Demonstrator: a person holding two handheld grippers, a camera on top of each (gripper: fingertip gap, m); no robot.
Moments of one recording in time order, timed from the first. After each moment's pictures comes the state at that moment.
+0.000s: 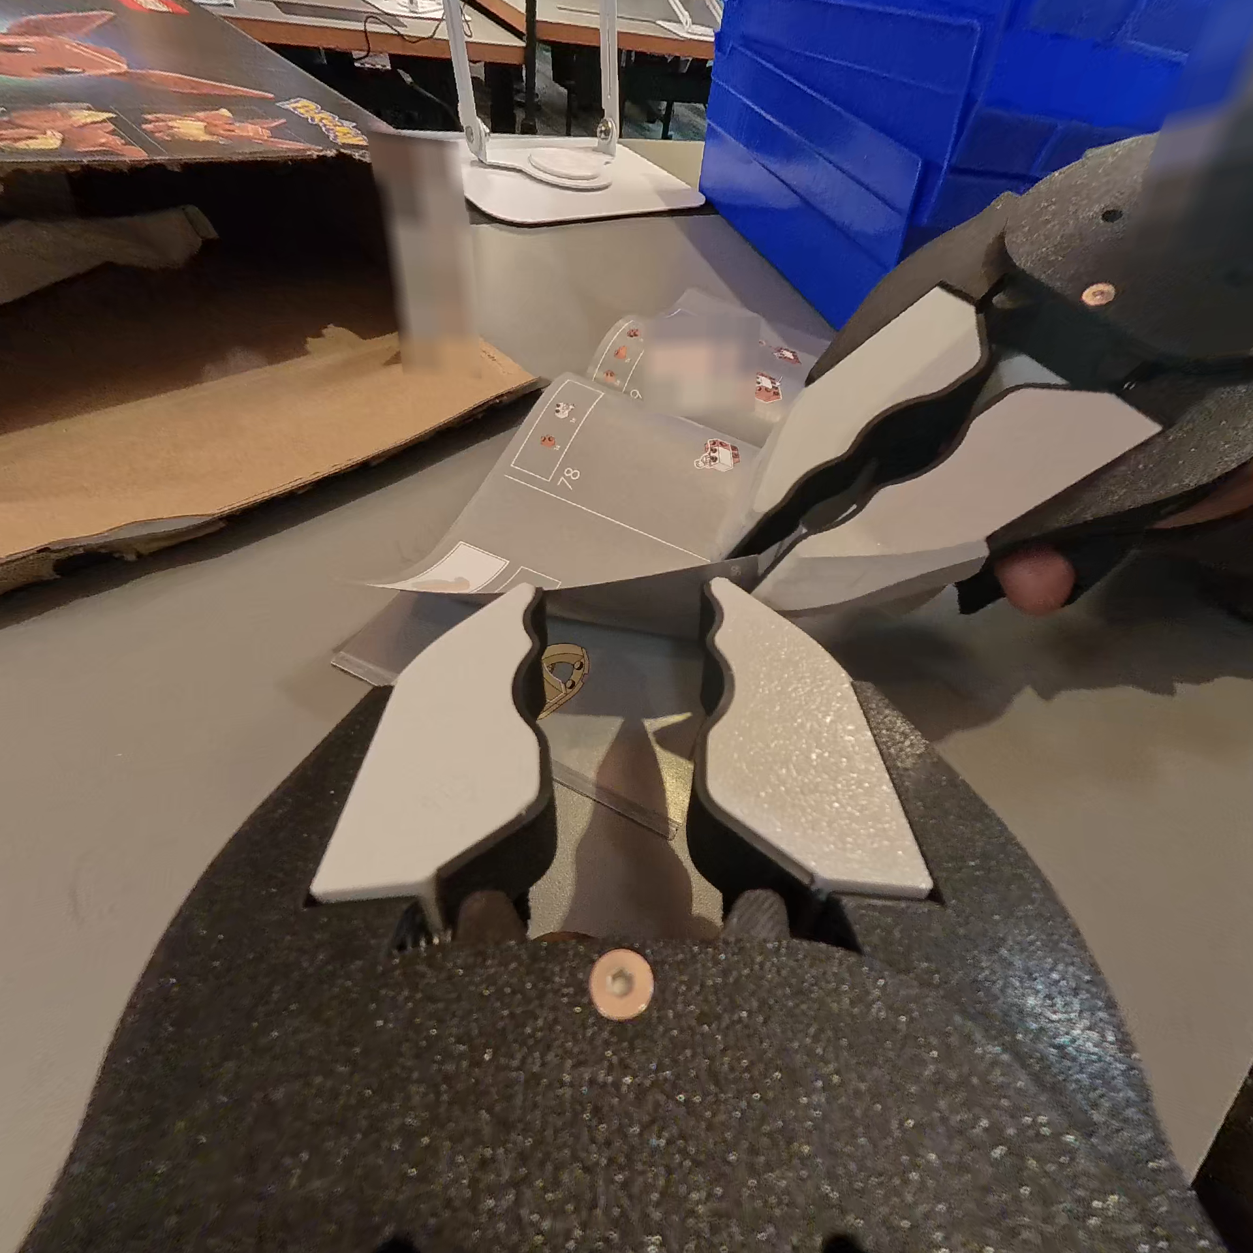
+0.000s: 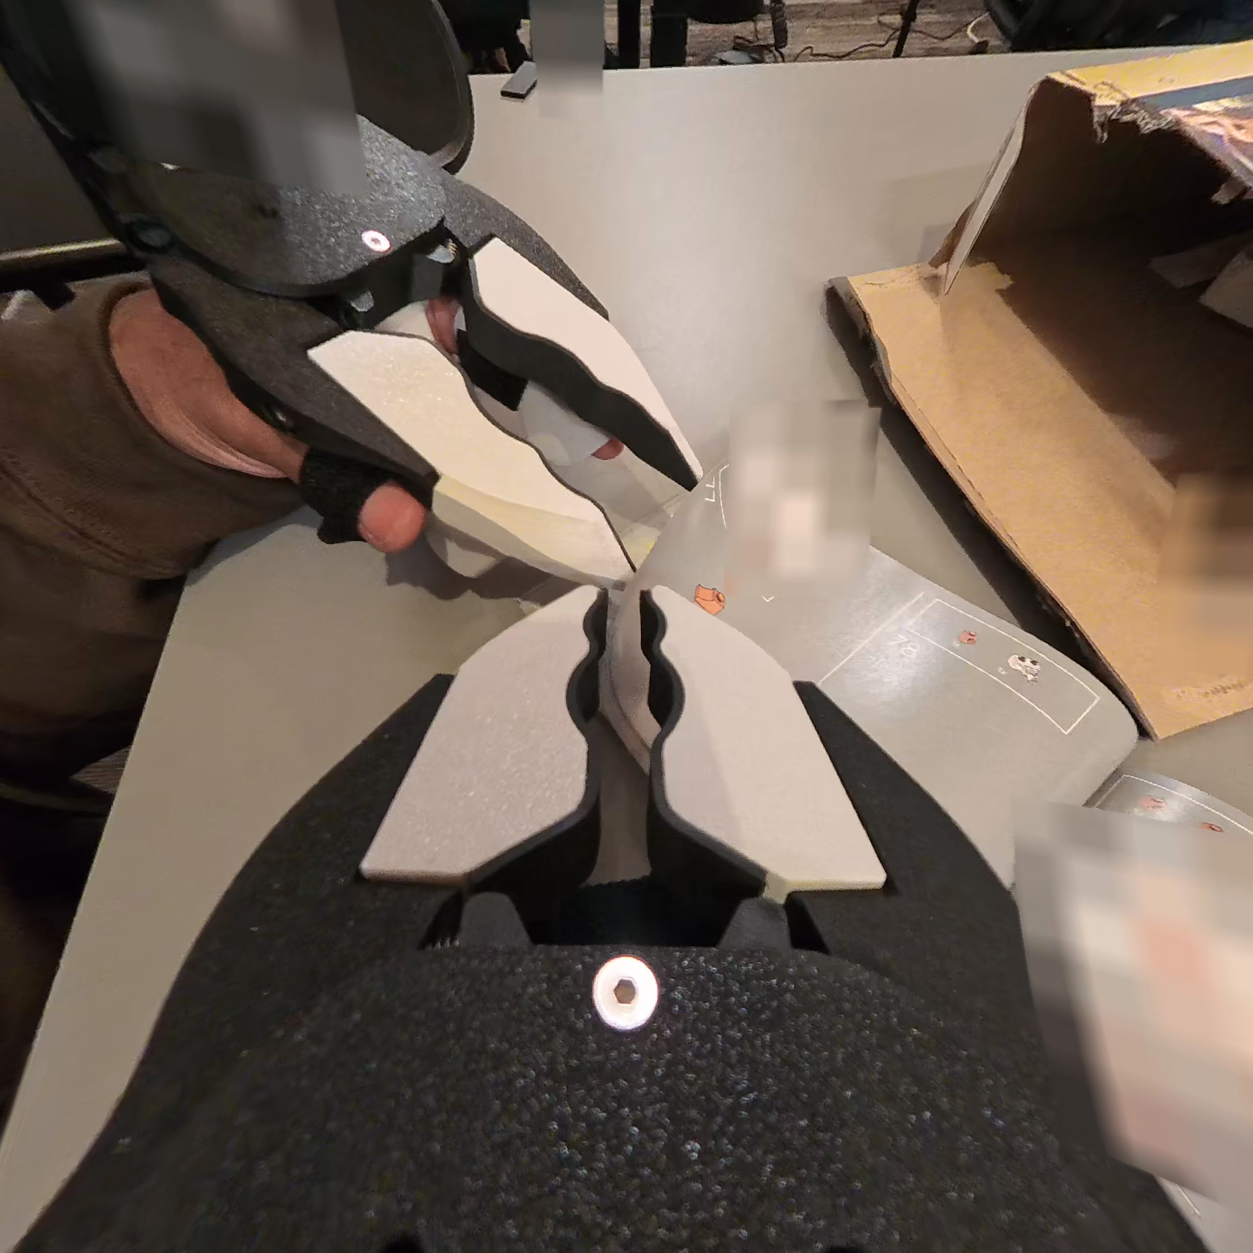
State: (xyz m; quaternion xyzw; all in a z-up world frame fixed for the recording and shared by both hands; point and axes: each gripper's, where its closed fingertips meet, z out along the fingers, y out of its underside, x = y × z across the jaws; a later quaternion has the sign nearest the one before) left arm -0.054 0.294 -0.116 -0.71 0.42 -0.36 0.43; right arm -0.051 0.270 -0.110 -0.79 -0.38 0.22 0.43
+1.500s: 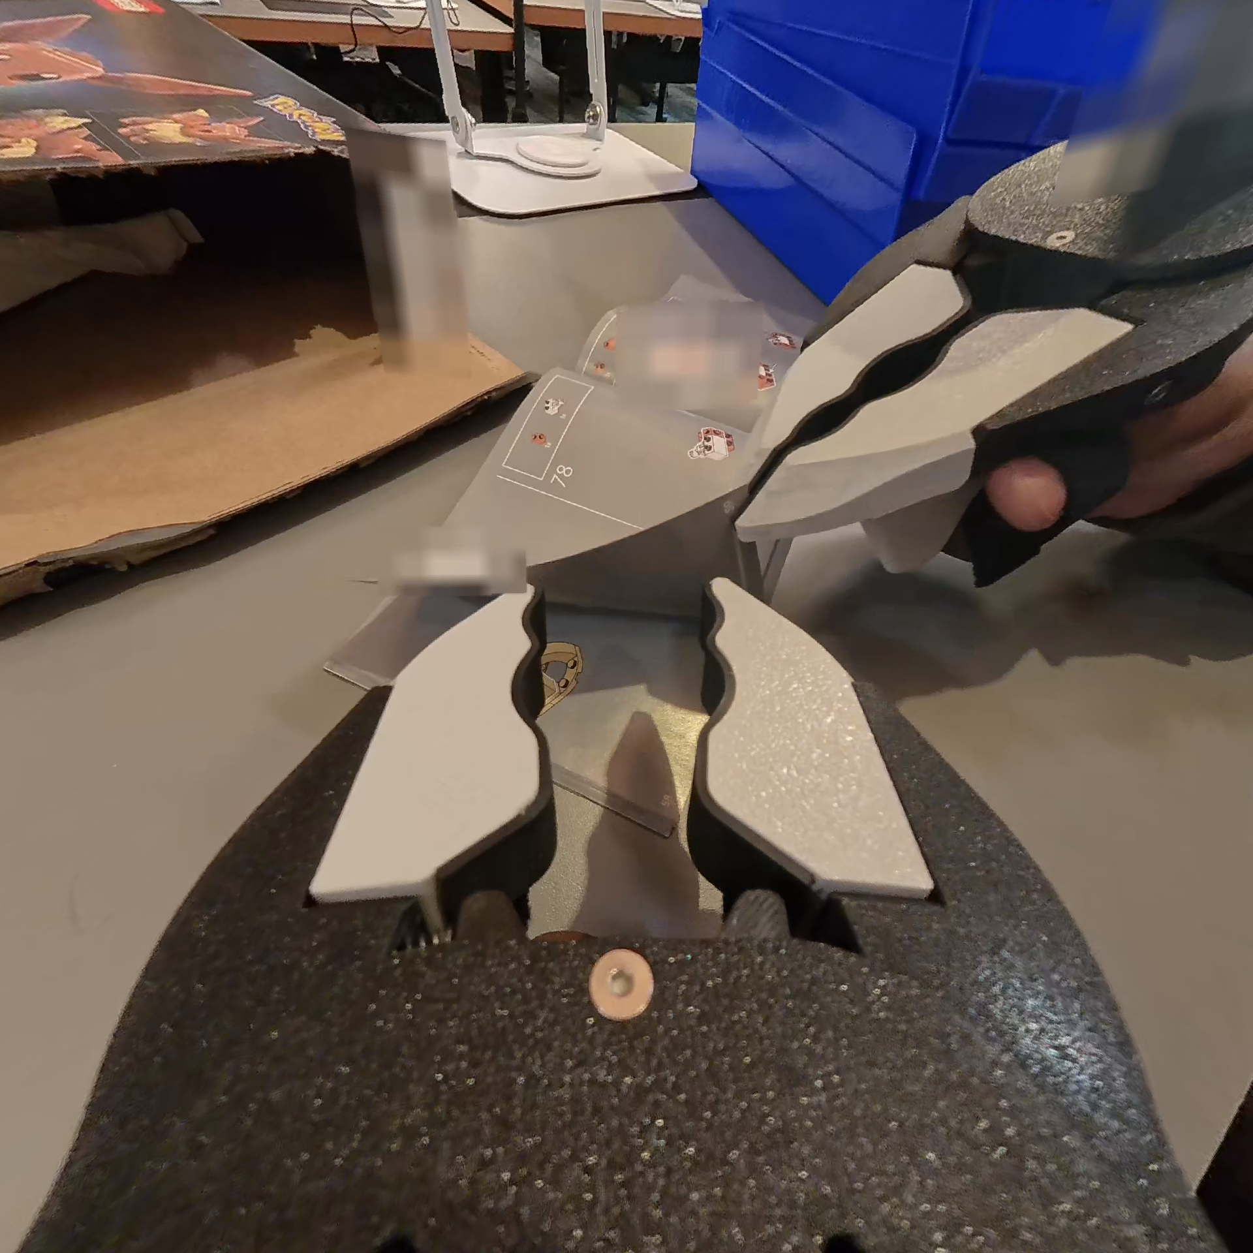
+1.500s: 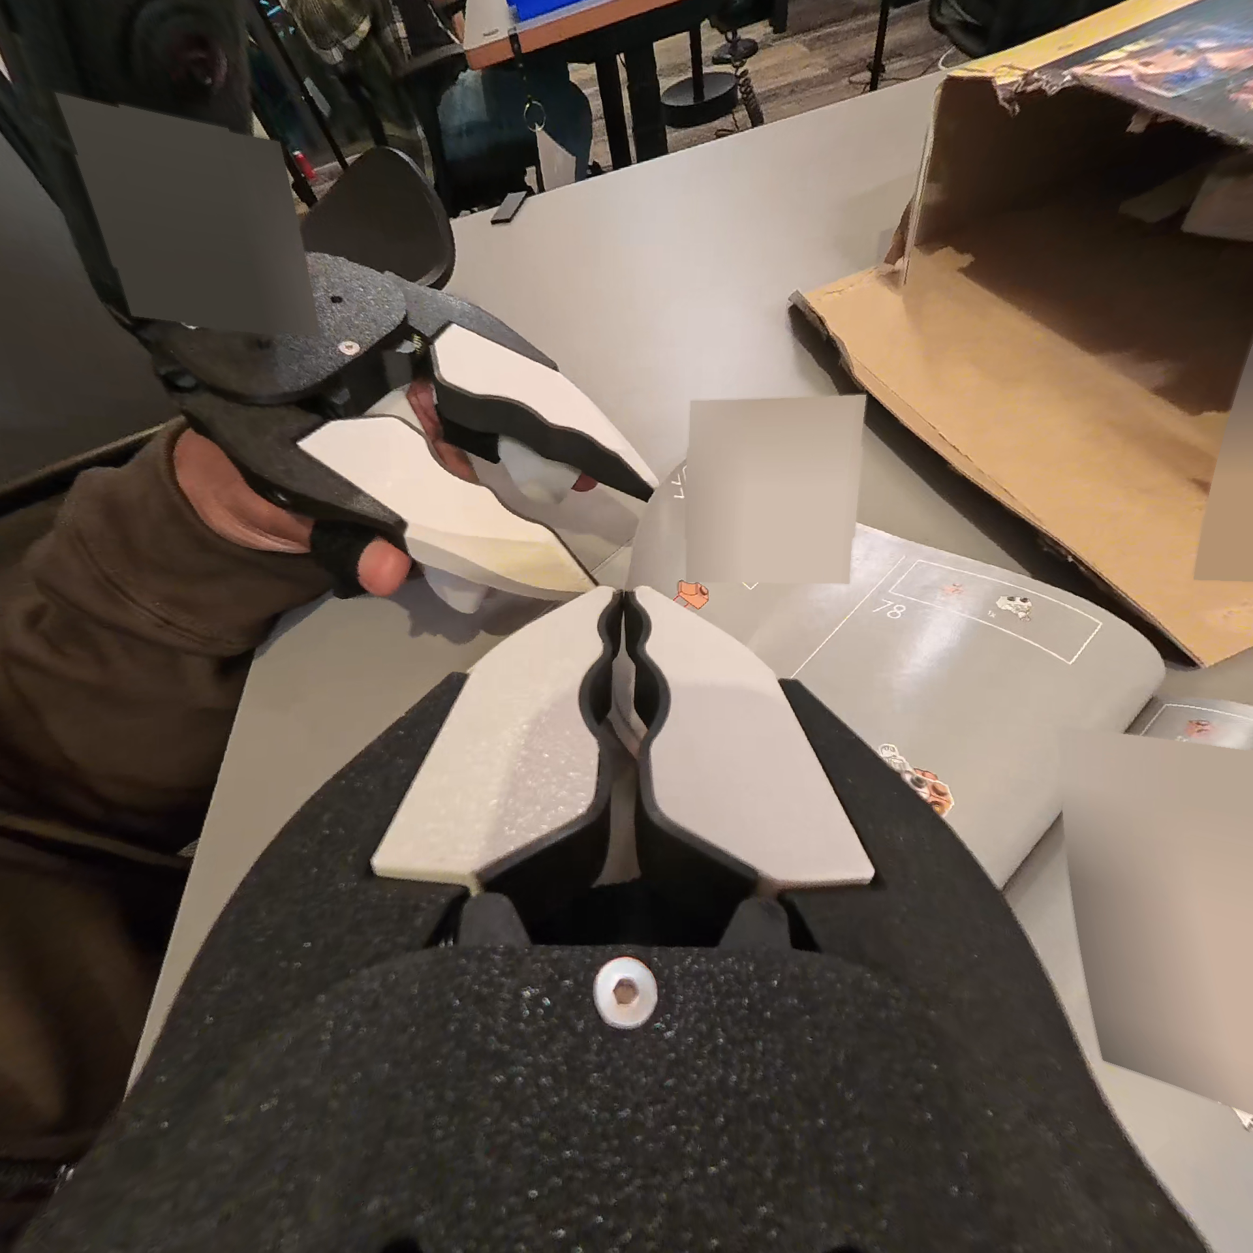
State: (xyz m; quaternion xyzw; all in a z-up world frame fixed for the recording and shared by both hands) left arm -0.052 0.291 -0.117 -0.71 0.43 -0.36 0.43; right arm -0.037 0.274 -0.102 -0.79 -0.30 0.29 0.44
